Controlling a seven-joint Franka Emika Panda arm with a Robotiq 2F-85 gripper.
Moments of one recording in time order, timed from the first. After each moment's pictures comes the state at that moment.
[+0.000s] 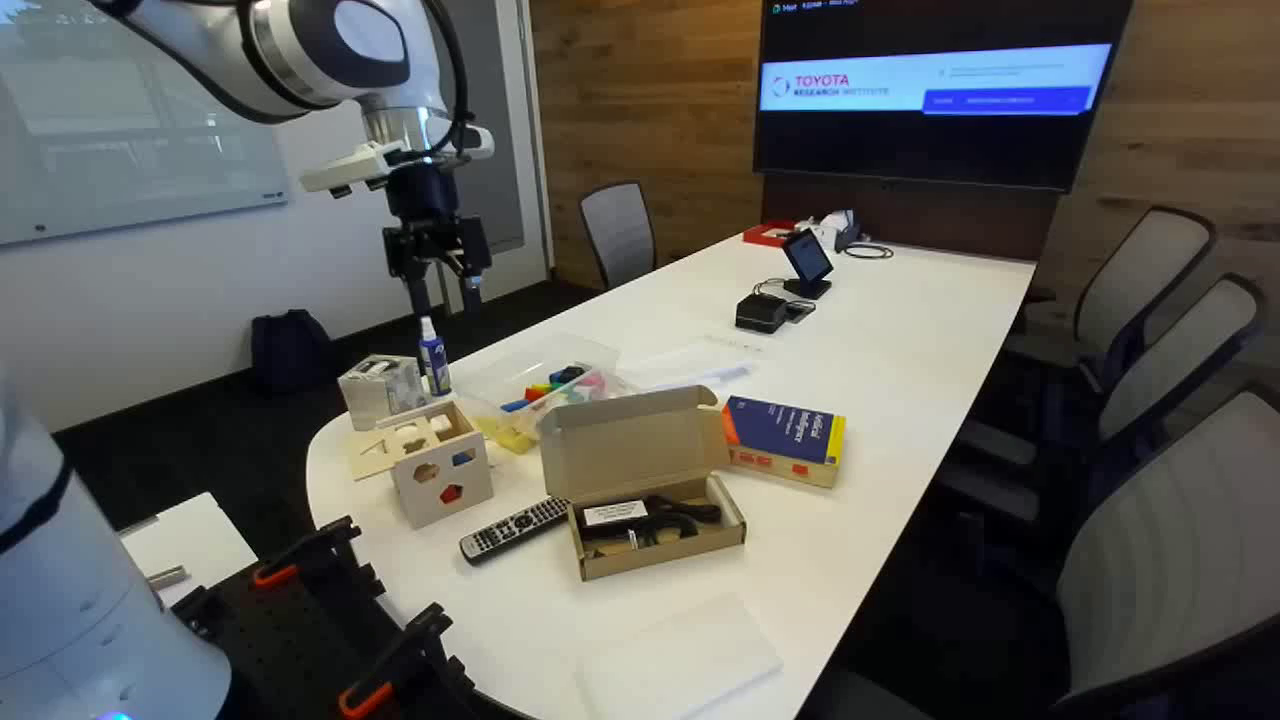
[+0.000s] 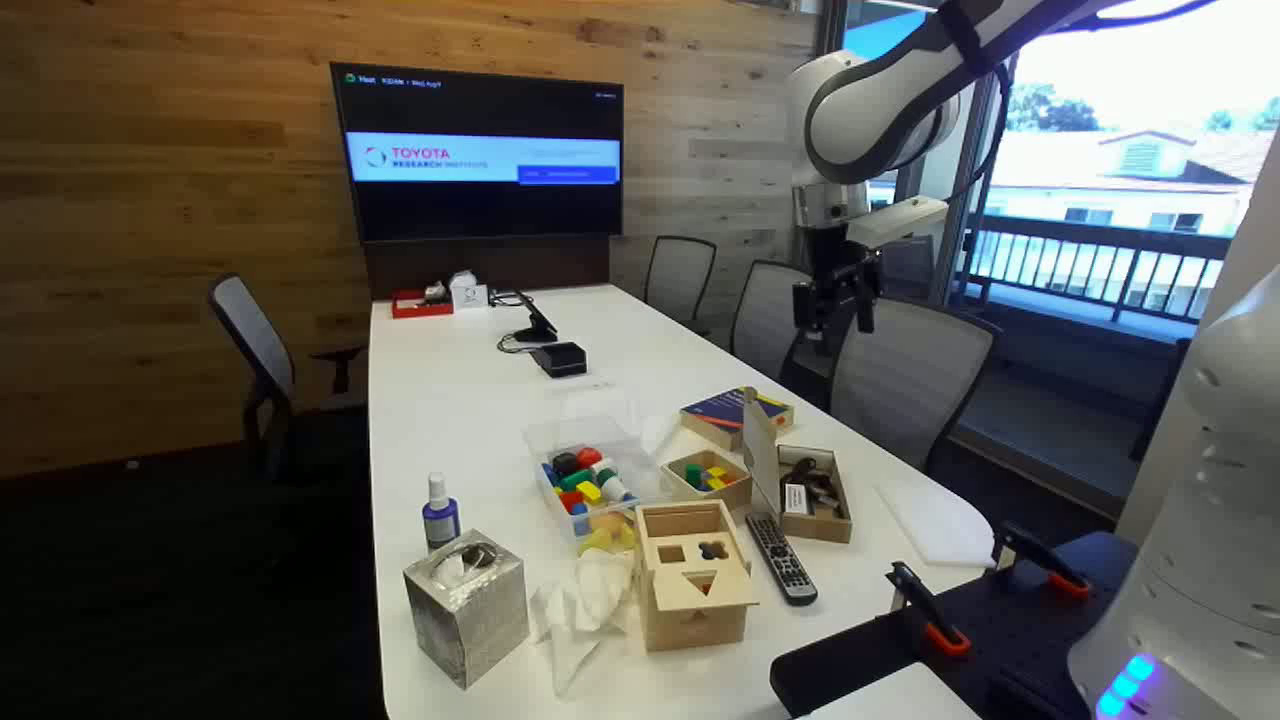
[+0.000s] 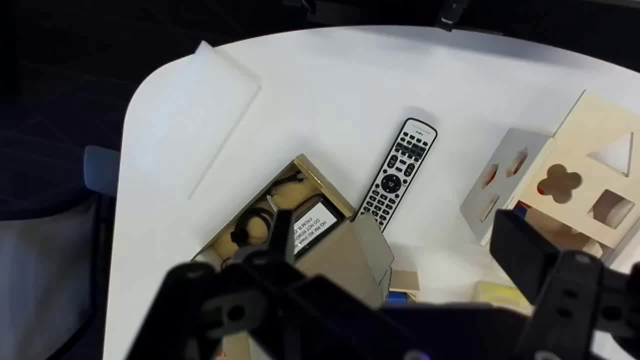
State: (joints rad) arm 0.04 -0.31 0.20 -2.50 -0.14 2.05 0.12
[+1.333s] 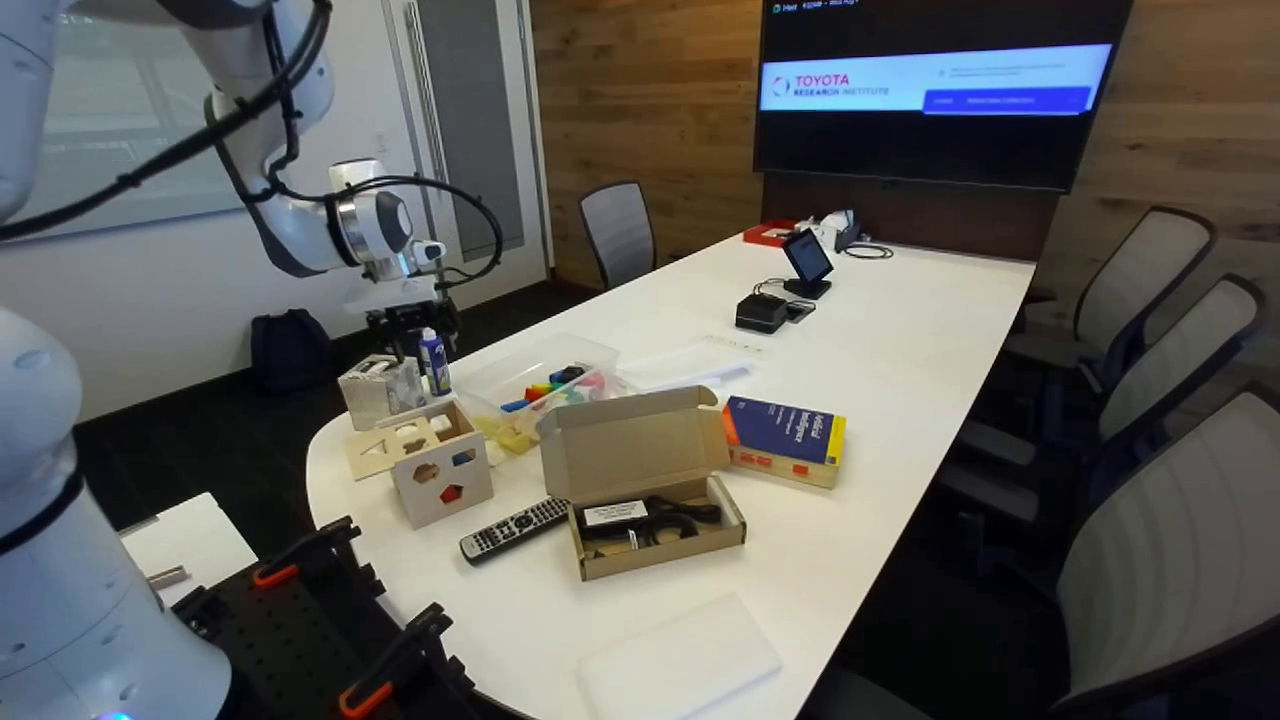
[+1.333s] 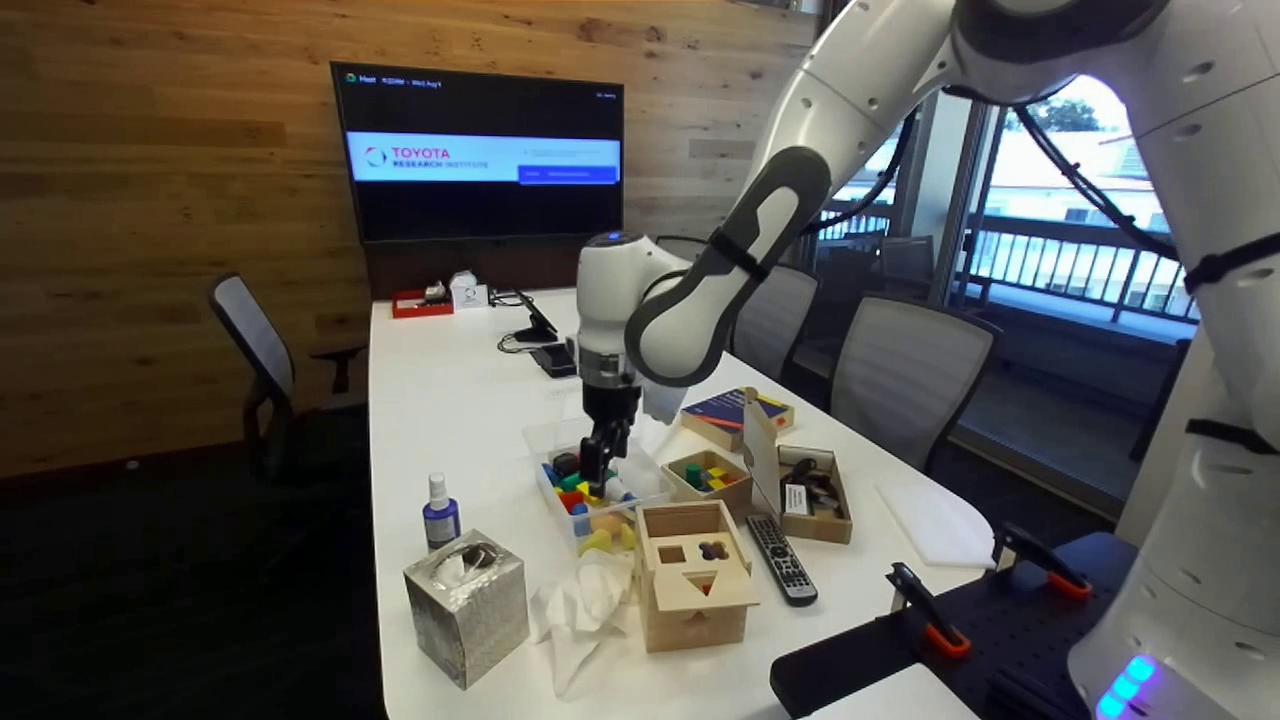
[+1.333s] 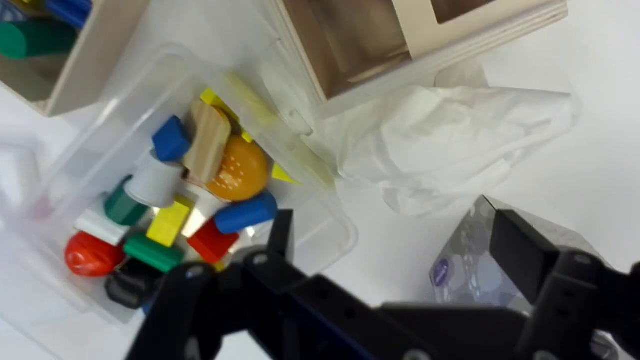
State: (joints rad) arm 0.37 0.54 0.25 -2.05 -0.44 2.62 0.09
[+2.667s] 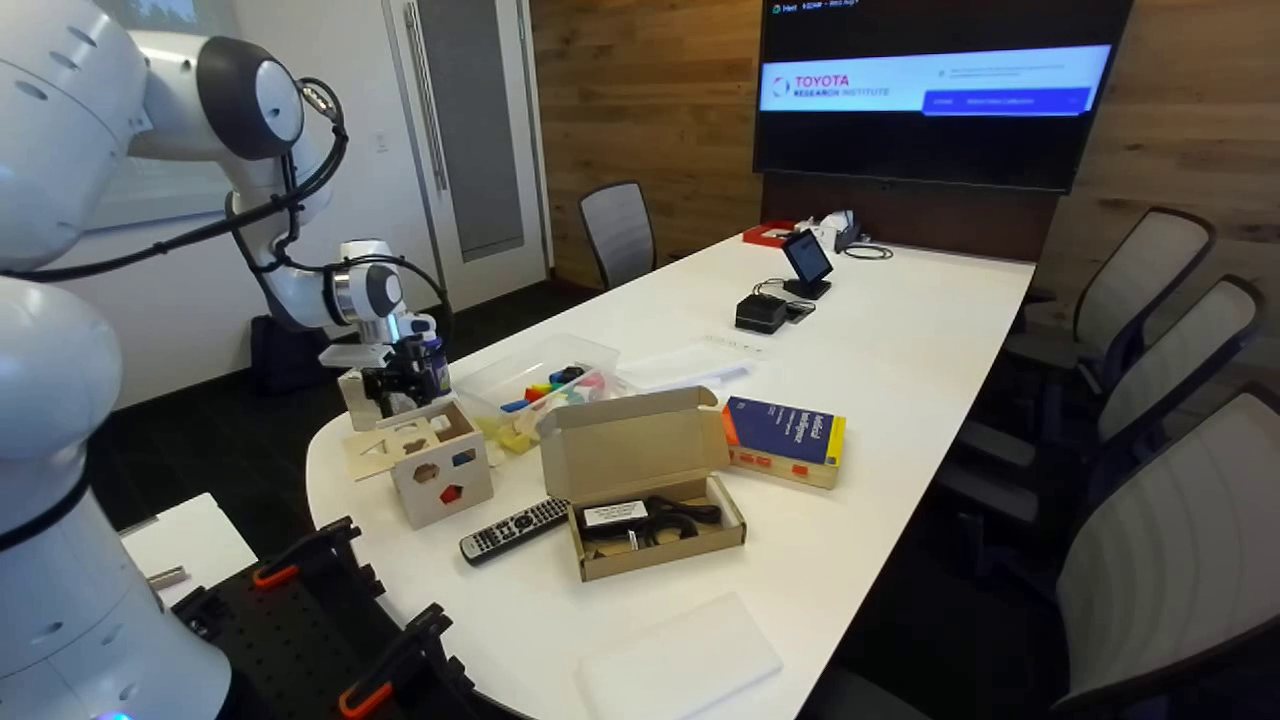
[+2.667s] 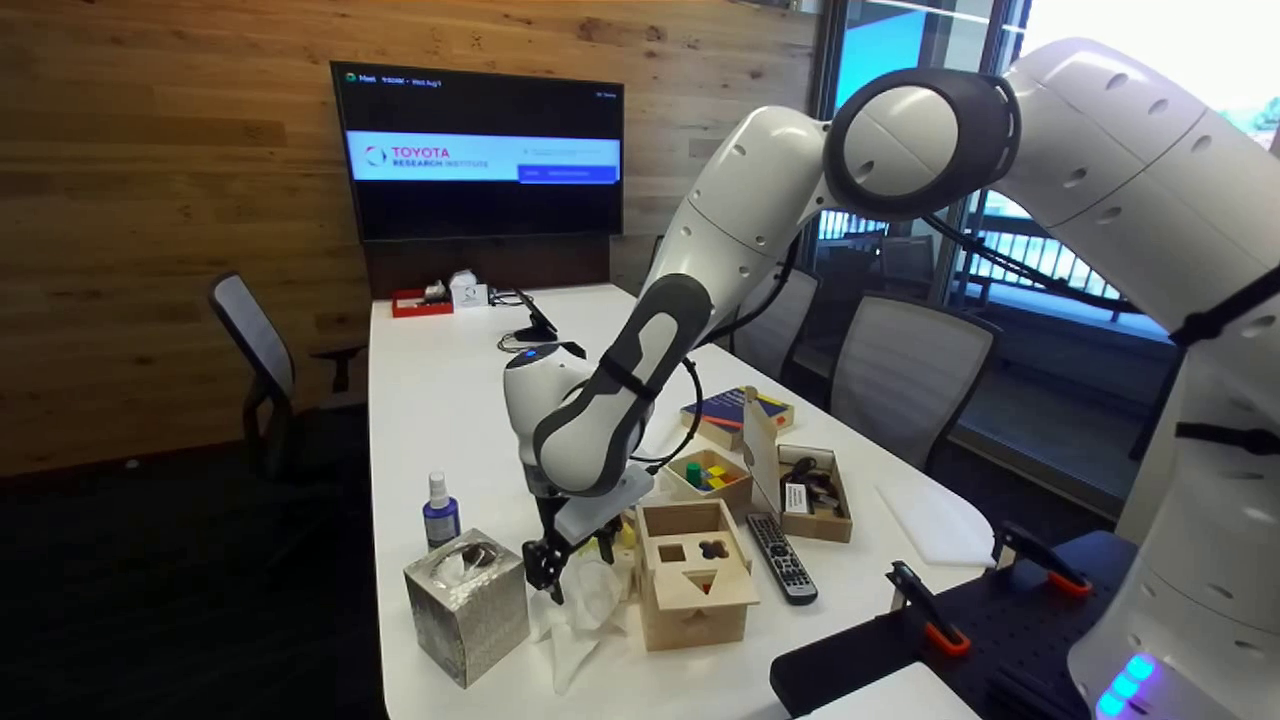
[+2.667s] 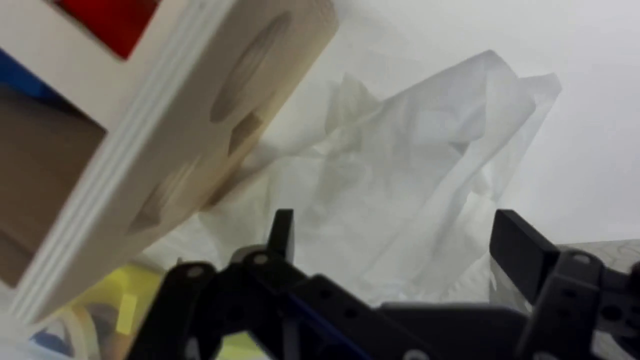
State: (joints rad) arm 0.68 0.92 0.05 -1.70 -0.17 2.46 0.48
